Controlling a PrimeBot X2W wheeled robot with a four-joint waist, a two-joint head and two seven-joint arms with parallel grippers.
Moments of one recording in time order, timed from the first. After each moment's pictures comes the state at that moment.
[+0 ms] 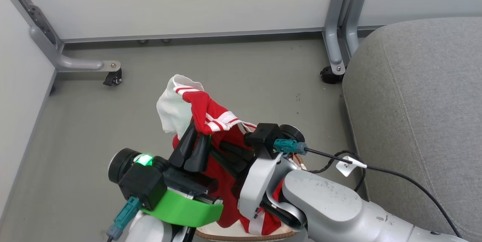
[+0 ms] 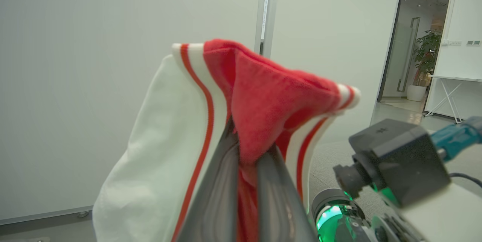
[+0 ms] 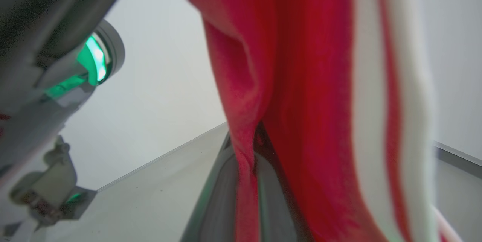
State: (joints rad) left arm -0.13 0.05 -0.38 -0.09 -0.25 -0.13 -0.26; right arm -0.69 -0.09 1.07 0.49 0.71 0.13 -0.23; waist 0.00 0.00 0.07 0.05
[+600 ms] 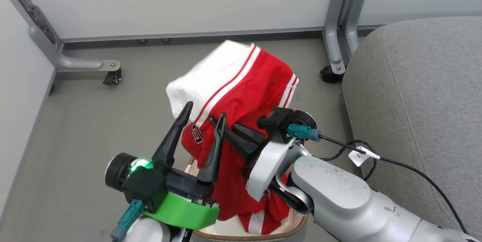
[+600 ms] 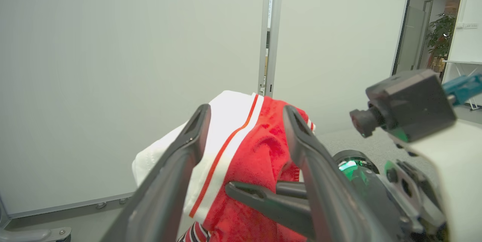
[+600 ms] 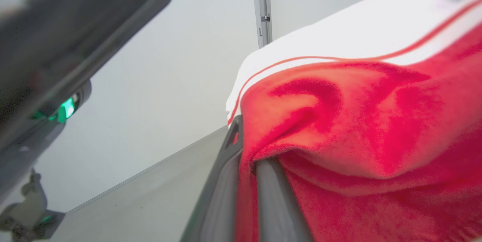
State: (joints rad) left arm -0.13 0.07 -0.37 -0.07 -0.22 -0.11 -0.26; right arm -0.70 -0.10 1.00 0.52 0.68 0.13 -0.26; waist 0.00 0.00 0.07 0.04
